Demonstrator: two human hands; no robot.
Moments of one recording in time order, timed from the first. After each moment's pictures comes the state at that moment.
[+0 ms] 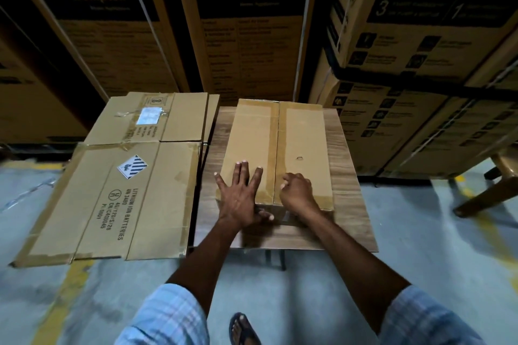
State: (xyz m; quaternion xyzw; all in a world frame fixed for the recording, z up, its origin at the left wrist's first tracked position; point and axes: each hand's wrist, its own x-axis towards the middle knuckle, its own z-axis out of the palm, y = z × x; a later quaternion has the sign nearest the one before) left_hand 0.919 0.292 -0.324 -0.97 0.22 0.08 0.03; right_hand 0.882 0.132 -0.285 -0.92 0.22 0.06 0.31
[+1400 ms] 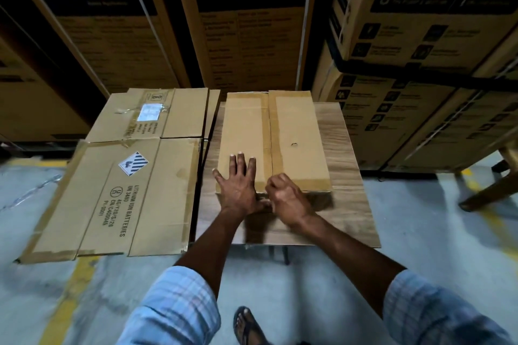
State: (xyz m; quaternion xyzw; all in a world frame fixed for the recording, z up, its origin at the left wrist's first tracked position) left_hand 0.932 0.284 -0.324 -0.98 0.16 0.10 0.03; right_hand 0.863 0.137 -0.313 -0.97 -0.13 -0.11 0.14
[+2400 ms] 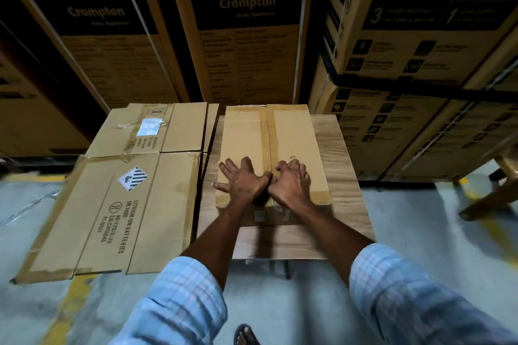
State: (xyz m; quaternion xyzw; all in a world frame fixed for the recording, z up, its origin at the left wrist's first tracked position) left_hand 0.970 0.253 -0.296 -0.96 -0.03 0.12 -0.26; right_hand 0.927 0.129 -0.294 -0.96 0.17 -0.01 0.20
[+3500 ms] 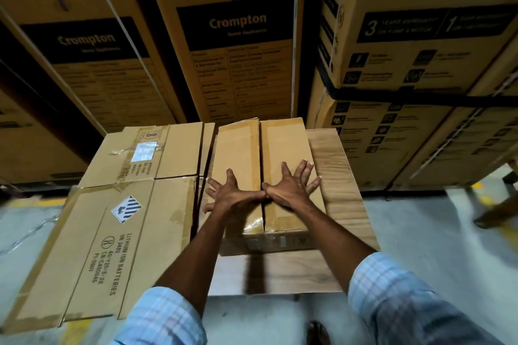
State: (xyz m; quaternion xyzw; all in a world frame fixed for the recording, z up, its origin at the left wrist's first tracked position) left_hand 1.015 0.270 -0.265 -0.92 -0.07 0.25 -0.30; right_hand 0.992 0.099 -0.290 -0.94 0.21 0.10 0.26
